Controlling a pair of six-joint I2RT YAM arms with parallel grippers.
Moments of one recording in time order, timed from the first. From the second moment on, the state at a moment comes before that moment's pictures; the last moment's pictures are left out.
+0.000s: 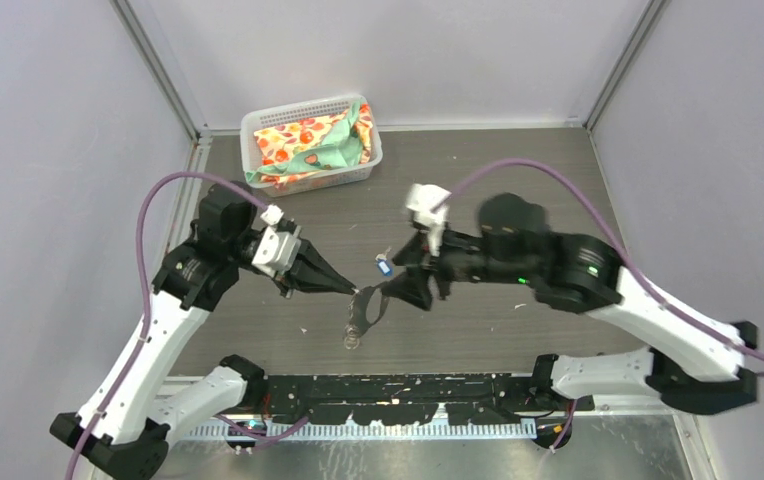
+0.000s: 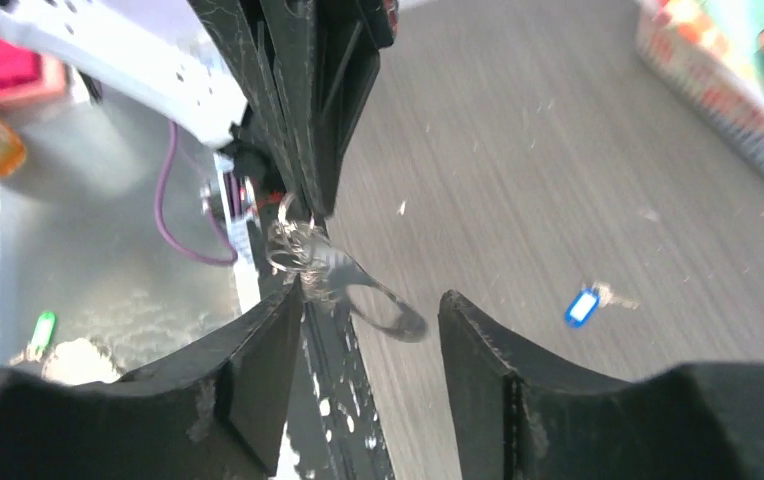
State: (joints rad) left arm -0.48 0.94 1.19 -0.69 1.37 0.55; right arm 1.15 1.22 1.60 -0.77 -0.17 0.07
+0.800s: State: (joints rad) left arm -0.49 0.83 1.16 -0.33 1.55 0.54; right arm 1.14 0.89 1.29 -0.36 -0.13 0.05
